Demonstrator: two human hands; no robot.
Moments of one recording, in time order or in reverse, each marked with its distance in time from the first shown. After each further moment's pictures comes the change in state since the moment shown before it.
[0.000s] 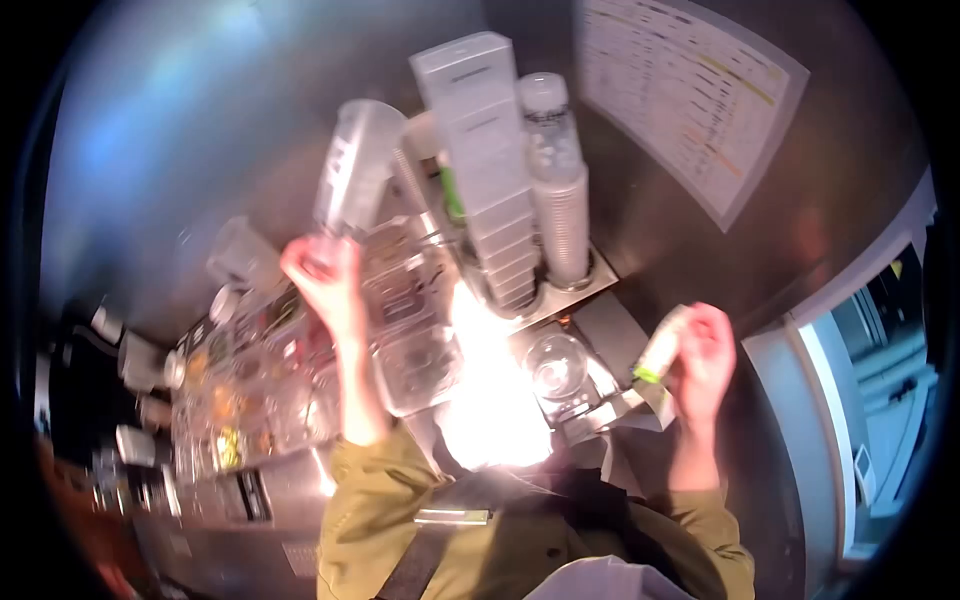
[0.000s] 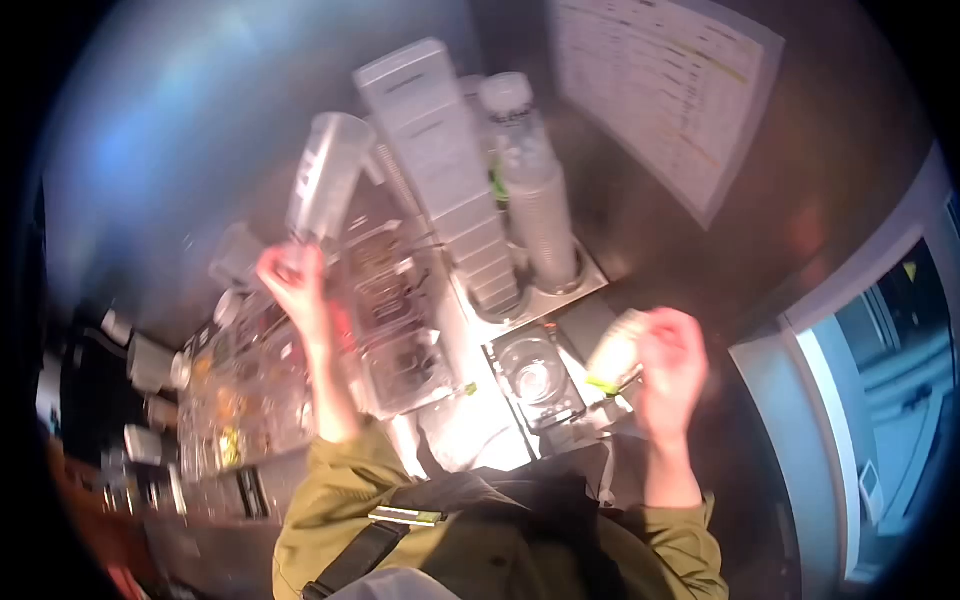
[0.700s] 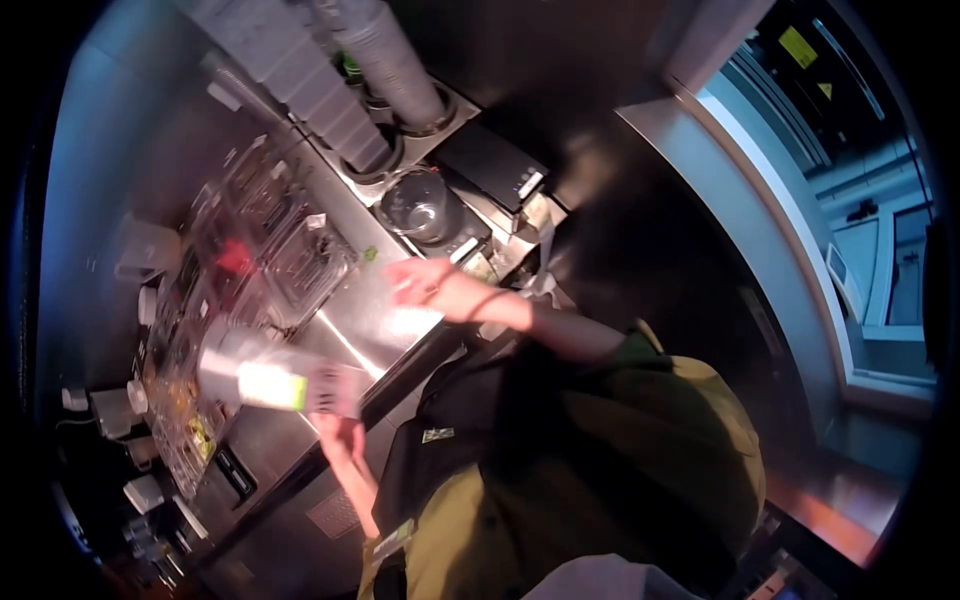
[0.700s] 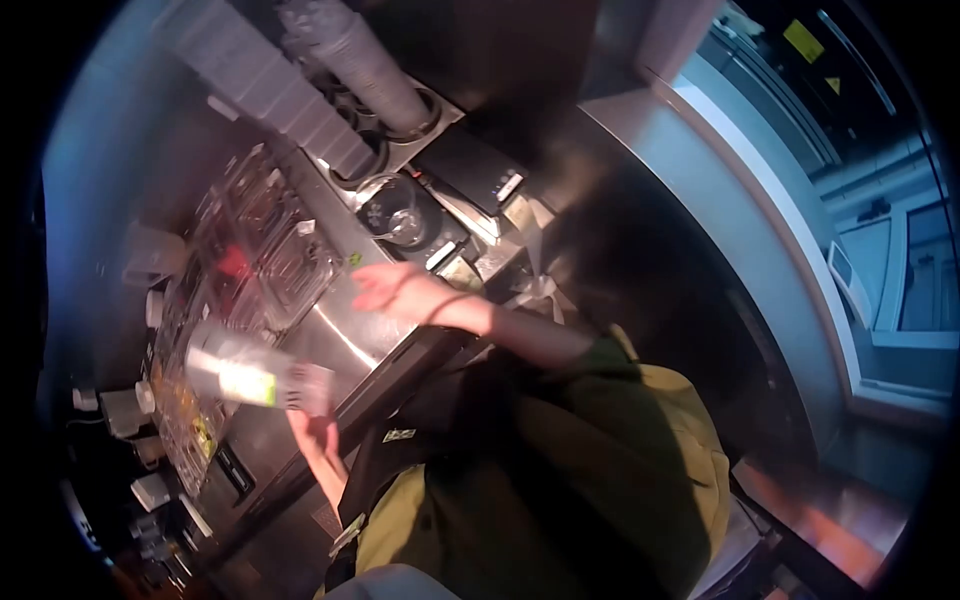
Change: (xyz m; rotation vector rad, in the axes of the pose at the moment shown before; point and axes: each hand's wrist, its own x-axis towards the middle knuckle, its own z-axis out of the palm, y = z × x) left_hand -0.283 0.065 -0.199 -0.495 -0.394 -0.927; right_hand -0.125 0.107 0.028 -0.252 -0.811 0.322
